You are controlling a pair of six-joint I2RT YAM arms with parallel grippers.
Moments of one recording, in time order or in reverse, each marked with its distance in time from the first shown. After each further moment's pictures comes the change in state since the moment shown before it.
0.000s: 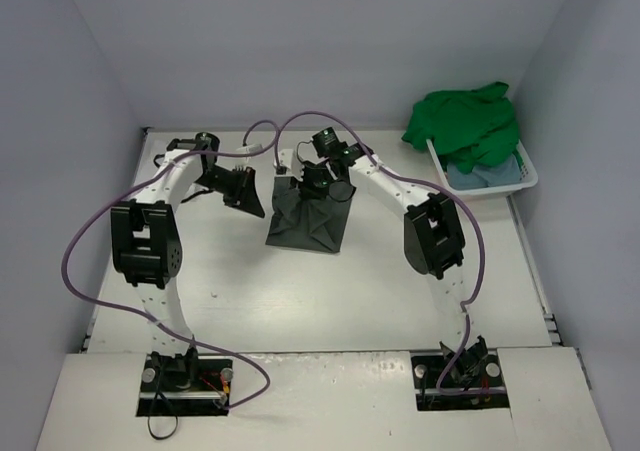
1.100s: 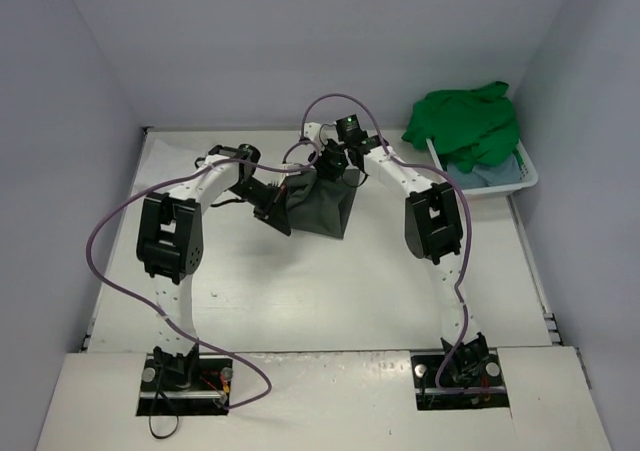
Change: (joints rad) left arm -0.195 0.086 0.003 -0.003 -0.001 0.035; right arm -0.150 0.159 0.136 0.173 0.069 0.165
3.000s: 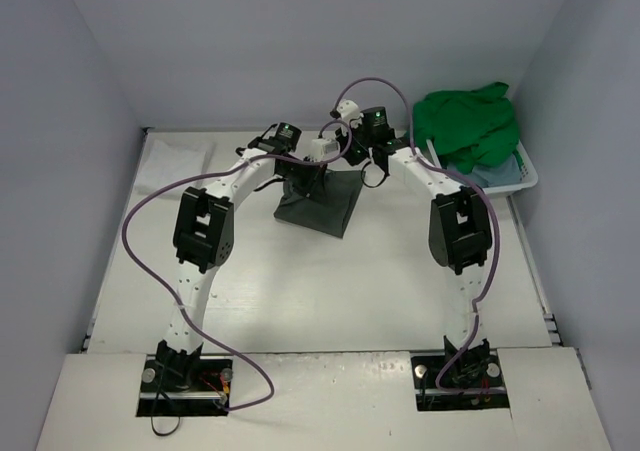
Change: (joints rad) left arm -0.148 0.244 0.356 0.328 -0.121 -0.230; right arm -0.068 -0.228 -0.275 0.260 0.144 0.352
